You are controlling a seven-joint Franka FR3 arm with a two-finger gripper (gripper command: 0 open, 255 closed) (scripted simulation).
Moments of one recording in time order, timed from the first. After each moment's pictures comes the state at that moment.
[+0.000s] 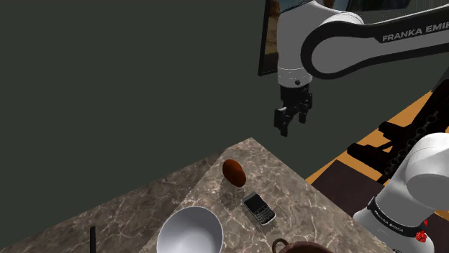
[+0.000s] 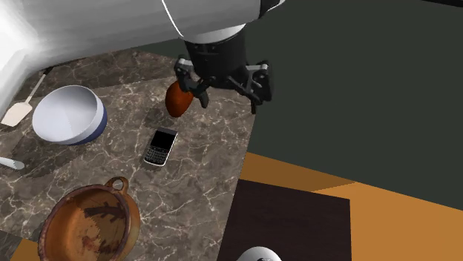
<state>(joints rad) 0.07 -0.51 0.33 -2.37 0.07 1.71 0.38</state>
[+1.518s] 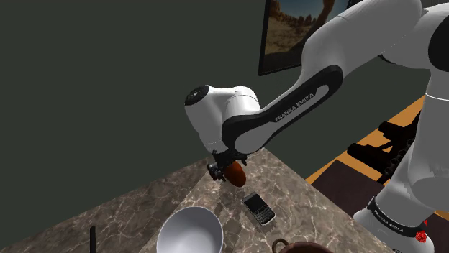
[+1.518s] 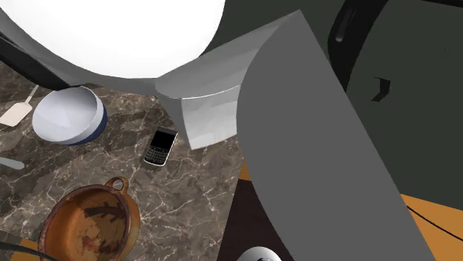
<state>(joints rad) 0.17 0.28 0.61 -1.98 -0.34 1.90 1.07</state>
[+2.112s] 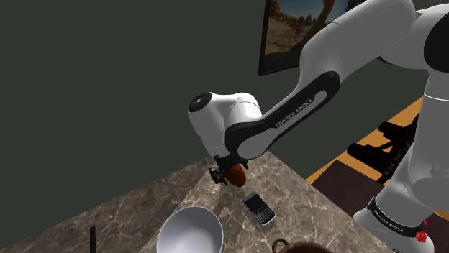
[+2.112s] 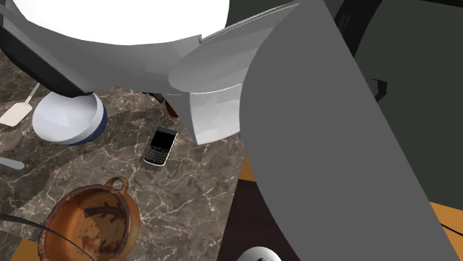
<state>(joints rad) 0.17 0.30 0.61 -2.02 -0.35 1.94 1.08</state>
